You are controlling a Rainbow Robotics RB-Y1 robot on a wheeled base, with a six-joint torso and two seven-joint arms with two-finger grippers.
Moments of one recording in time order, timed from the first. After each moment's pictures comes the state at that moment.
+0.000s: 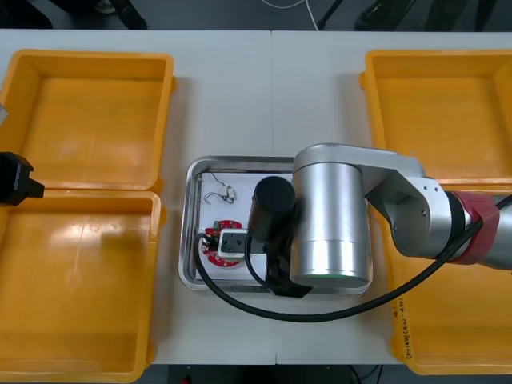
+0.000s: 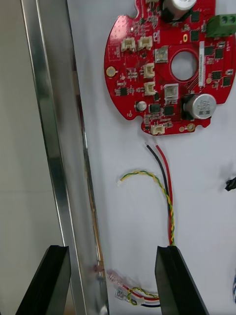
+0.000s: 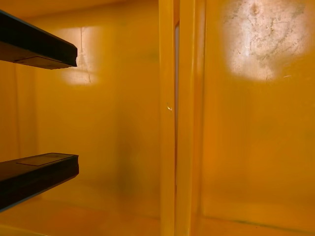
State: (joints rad) right arm -0.96 -0.60 1.12 -2.05 -0.82 1.60 1.54; left arm -0.27 0.81 0.28 -2.15 0.90 1.91 -1.24
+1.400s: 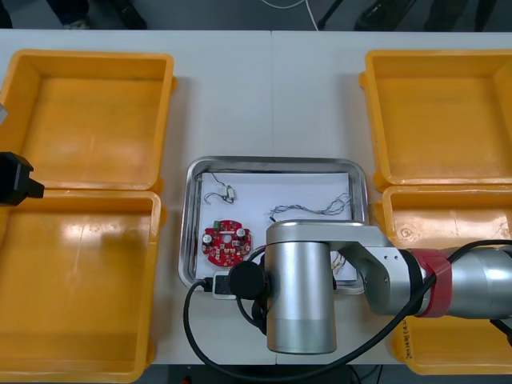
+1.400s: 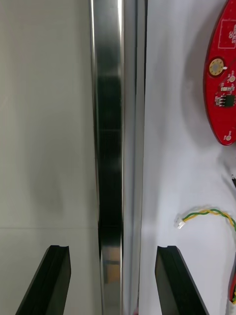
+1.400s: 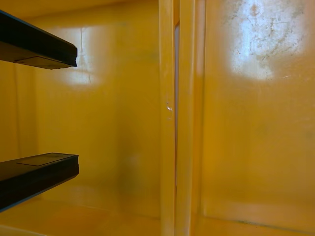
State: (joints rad) right arm -0.85 -0.50 1.27 -1.99 -0.54 1.60 1.54; left arm -0.27 0.81 0.28 -2.15 0.90 1.91 -1.24
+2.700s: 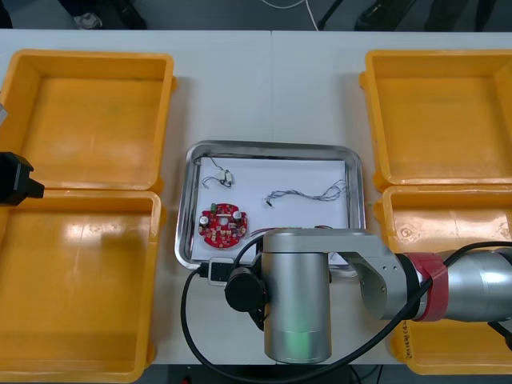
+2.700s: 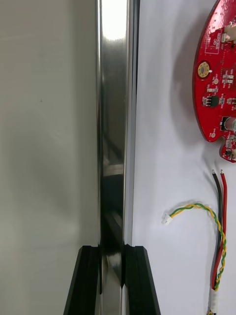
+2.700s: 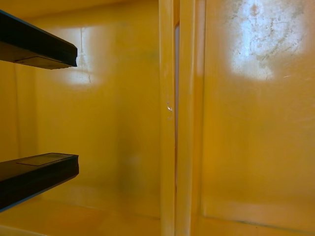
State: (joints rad) right arm -0.85 -0.48 1.28 -1.99 -0.37 1.57 1.52; left arm -0.27 0.81 0.28 -2.15 0.90 1.91 -1.24
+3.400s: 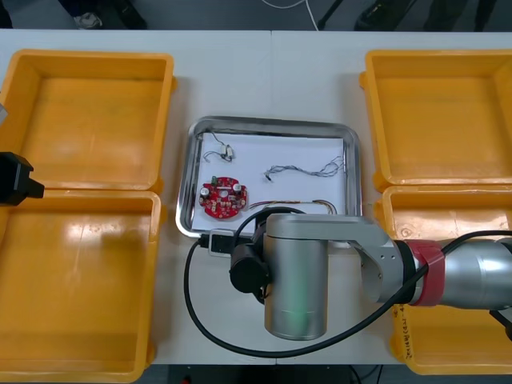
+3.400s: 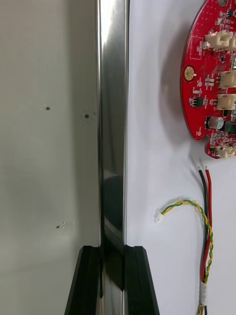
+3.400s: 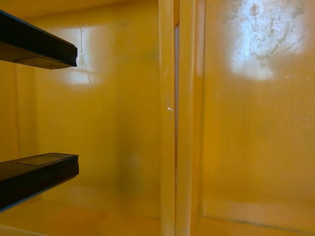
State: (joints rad) right arm -0.88 -0.49 1.26 -1.91 -0.27 1.47 1.52; left arm -0.27 0.81 0.28 -2.15 0.90 1.91 -1.24
